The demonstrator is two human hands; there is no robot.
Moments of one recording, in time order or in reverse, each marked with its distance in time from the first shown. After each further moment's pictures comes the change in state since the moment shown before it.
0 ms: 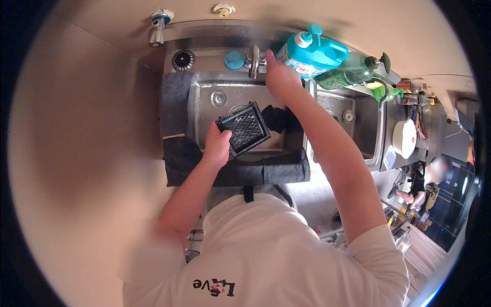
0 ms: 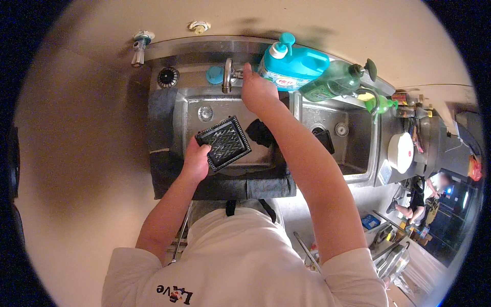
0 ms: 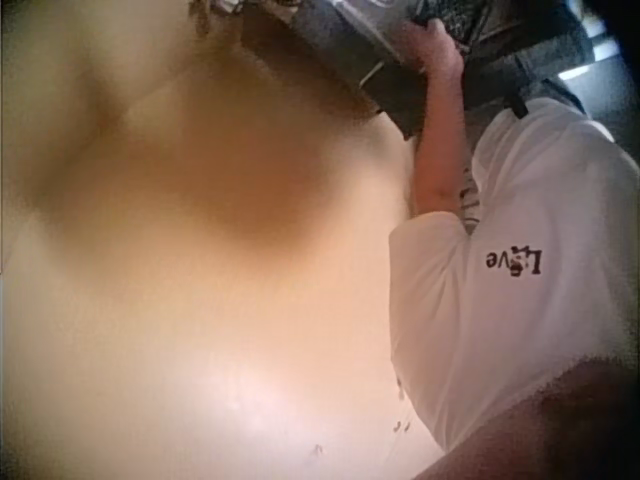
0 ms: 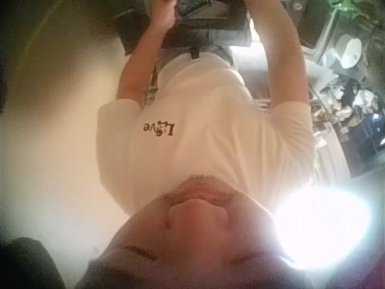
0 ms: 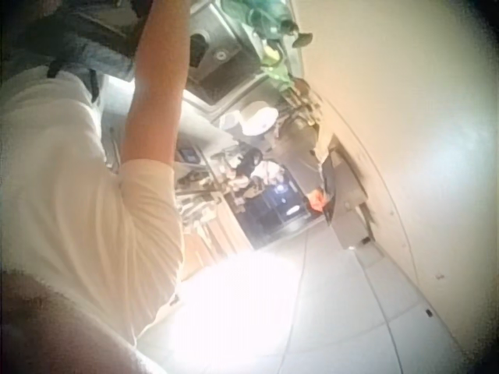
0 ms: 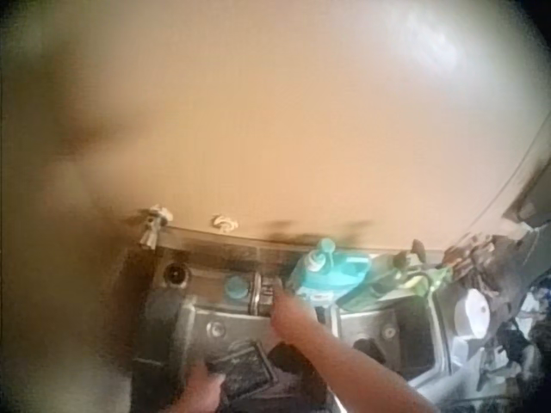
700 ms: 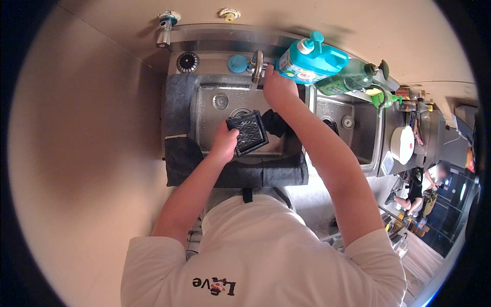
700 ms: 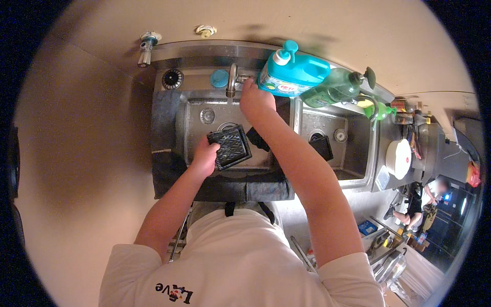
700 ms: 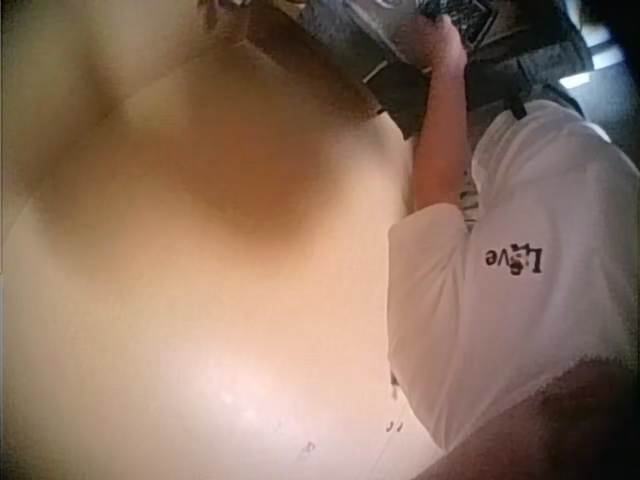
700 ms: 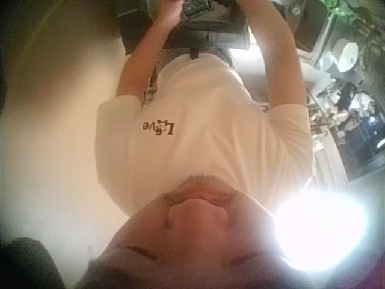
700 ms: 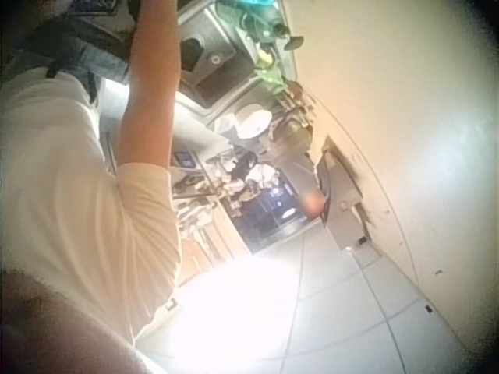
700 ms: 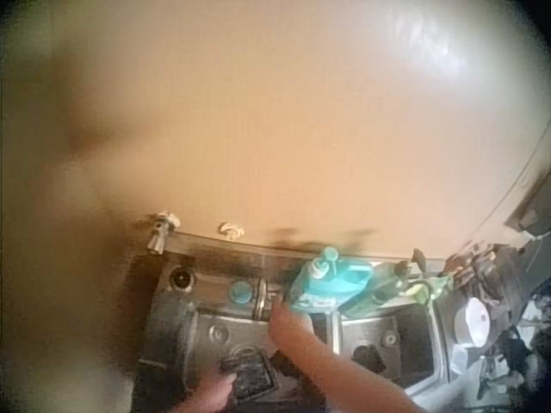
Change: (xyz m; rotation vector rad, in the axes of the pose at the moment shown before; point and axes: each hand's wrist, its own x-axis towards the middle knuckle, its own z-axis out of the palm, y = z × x) left_hand 0.027 -0.035 -0.008 0.211 0.052 -0.035; right_hand -0.010 -0.011 0.019 -0.279 0.023 -0.026
